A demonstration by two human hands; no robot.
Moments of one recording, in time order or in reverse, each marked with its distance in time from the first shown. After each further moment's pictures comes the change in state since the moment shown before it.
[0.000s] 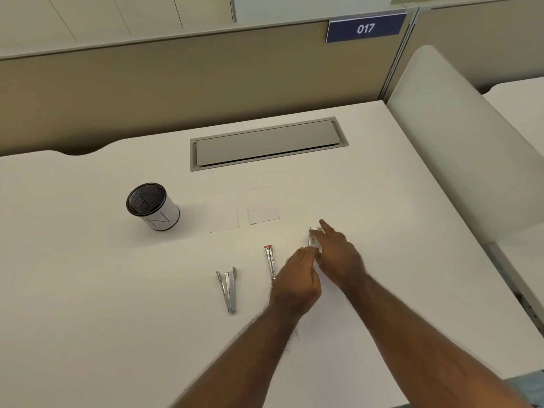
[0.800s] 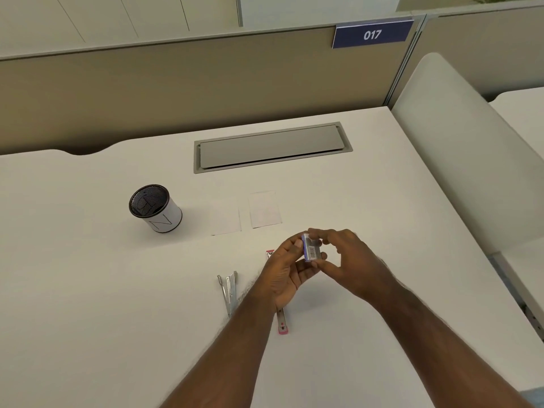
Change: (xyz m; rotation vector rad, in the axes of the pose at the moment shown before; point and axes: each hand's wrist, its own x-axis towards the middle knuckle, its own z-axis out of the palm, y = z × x) left_hand 0.032 -0.006 -0.042 -1.650 -0.210 -0.678; right_hand -0.037 -0.013 -0.073 0.292 0.067 -0.263
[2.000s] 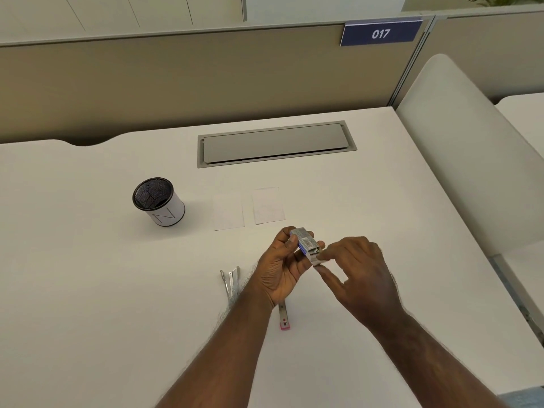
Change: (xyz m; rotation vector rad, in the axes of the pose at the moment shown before) left_hand -0.008 0.011 -0.004 -0.305 -0.043 0.078; right_hand -0.032 -0.030 0.005 -0.314 0.382 -0.286
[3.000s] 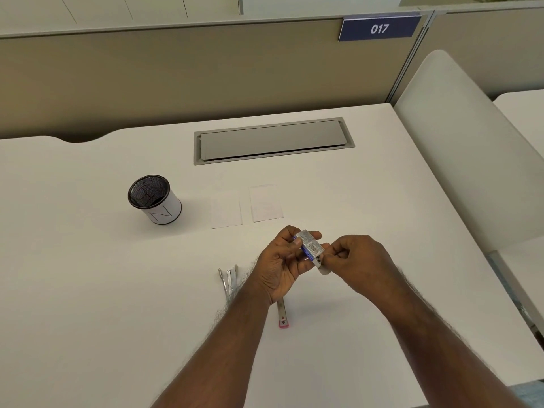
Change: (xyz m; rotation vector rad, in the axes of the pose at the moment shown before) left_hand -0.002 0.003 0.002 0.182 -0.091 -0.031; right_hand 0.038 -0.006 -0.020 0.346 -0.489 0.814
